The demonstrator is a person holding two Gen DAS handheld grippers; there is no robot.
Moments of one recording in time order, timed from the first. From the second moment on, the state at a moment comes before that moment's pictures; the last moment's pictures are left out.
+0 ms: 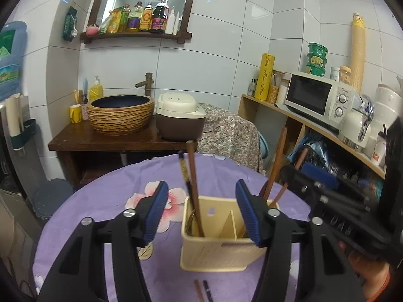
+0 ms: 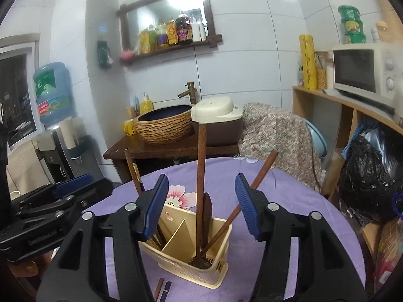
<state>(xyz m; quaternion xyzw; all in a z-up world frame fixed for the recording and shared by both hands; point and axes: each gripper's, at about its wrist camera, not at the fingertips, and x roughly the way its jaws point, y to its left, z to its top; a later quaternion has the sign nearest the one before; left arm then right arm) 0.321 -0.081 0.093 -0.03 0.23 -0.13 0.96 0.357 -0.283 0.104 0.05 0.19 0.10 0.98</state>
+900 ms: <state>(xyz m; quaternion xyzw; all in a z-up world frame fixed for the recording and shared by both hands) 0.221 -0.075 -0.065 0.01 0.42 -0.11 0.90 0.238 -0.268 -0.074 0.00 0.44 0.02 0.90</state>
